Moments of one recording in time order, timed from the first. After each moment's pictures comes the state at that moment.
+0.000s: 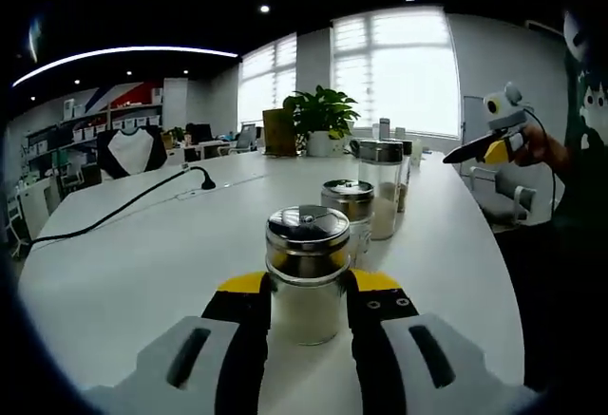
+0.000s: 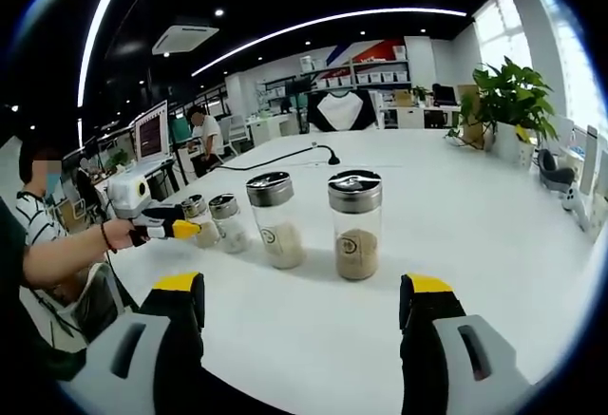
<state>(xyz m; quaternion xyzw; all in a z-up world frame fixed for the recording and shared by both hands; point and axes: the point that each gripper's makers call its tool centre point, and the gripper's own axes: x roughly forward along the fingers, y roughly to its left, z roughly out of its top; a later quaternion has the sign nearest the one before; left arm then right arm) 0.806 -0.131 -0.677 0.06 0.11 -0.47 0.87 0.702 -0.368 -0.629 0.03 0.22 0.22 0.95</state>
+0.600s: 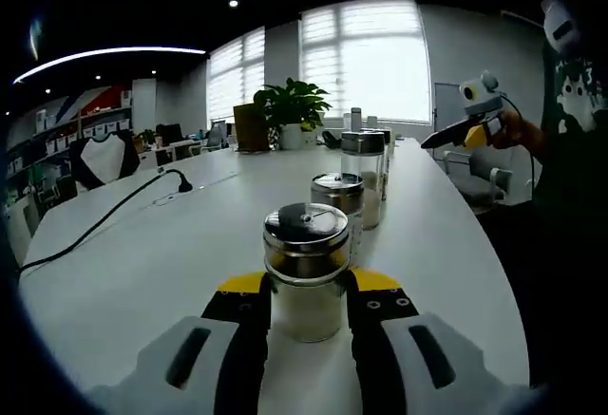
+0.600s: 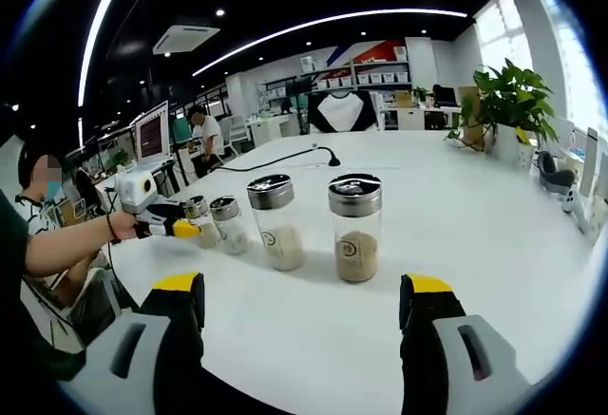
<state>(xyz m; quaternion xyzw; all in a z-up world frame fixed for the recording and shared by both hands) 0.807 -0.132 -0.679 0.09 0.12 -0.53 0.83 0.703 -0.368 -0.625 0.03 0.22 0.22 0.95</state>
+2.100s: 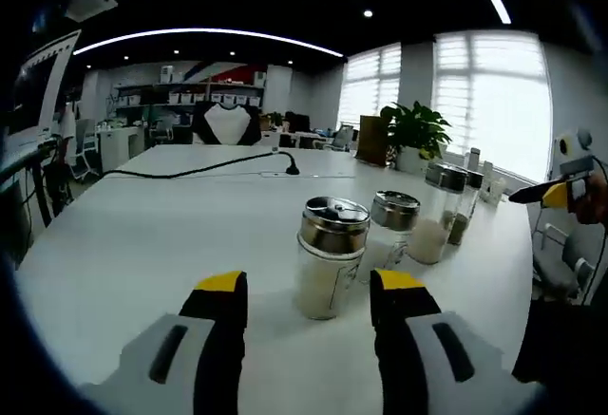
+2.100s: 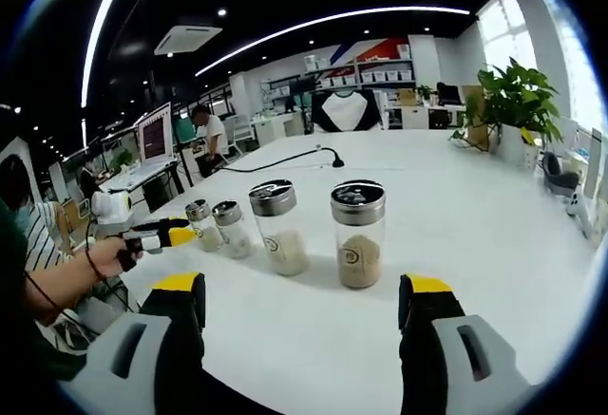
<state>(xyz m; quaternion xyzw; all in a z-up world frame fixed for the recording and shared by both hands) 0.799 -0.094 -0.679 -0.06 0.15 -0.20 0.97 0.708 -0.367 -0.619 0.03 0.22 0.23 0.95</state>
